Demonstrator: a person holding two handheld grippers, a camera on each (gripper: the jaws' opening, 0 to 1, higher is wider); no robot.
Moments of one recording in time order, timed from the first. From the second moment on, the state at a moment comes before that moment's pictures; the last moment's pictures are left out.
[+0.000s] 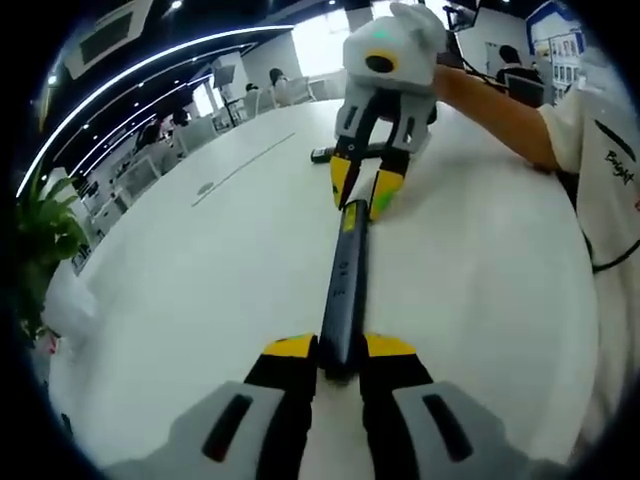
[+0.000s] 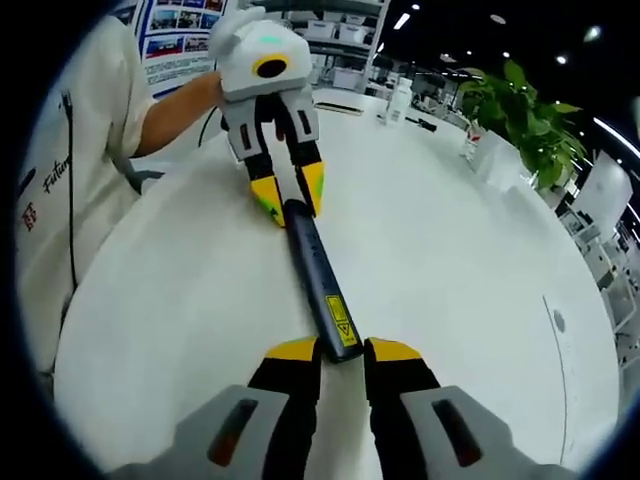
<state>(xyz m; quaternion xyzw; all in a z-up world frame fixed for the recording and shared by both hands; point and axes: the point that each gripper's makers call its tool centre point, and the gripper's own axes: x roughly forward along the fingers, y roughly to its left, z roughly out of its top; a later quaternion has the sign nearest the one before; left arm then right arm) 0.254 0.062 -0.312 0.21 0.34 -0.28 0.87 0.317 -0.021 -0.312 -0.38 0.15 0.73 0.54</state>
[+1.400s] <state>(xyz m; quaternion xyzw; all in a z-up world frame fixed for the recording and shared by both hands) 0.253 0.069 -0.317 0.23 0.45 -0.27 0.82 0.319 -0.023 -0.316 -0.34 0.17 0.76 0.53</state>
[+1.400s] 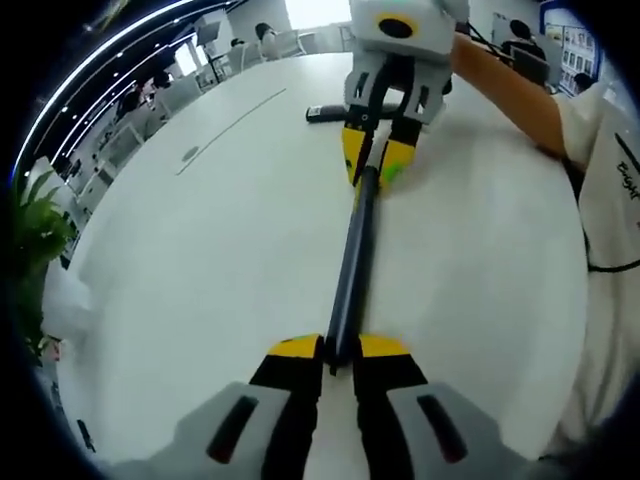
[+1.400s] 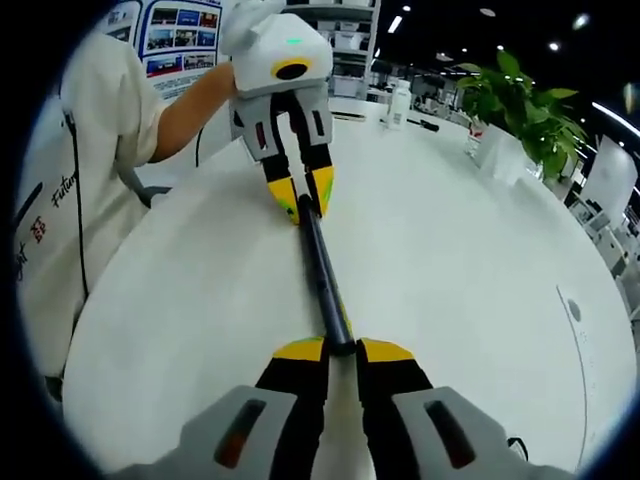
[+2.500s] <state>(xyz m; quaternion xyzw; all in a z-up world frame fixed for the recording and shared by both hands) 0.252 0.071 -0.315 0.21 0.41 -0.30 0.84 0.310 -0.021 -0.273 -0.26 0.12 0.79 0.54</state>
